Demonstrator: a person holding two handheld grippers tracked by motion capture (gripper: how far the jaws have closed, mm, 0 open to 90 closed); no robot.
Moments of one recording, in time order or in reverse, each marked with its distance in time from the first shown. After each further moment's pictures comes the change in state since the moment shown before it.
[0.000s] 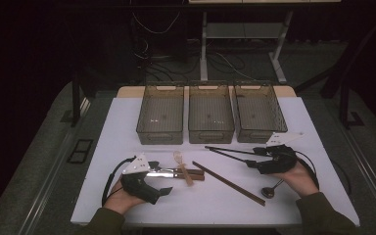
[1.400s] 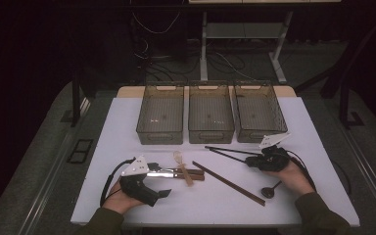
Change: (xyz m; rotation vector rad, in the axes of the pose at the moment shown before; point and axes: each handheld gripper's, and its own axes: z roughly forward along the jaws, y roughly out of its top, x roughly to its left) left arm -0.002 -0.002 -0.001 0.017 -0.007 0.024; right arm -0.021 -0.014 0.037 0.123 0.061 -0.047
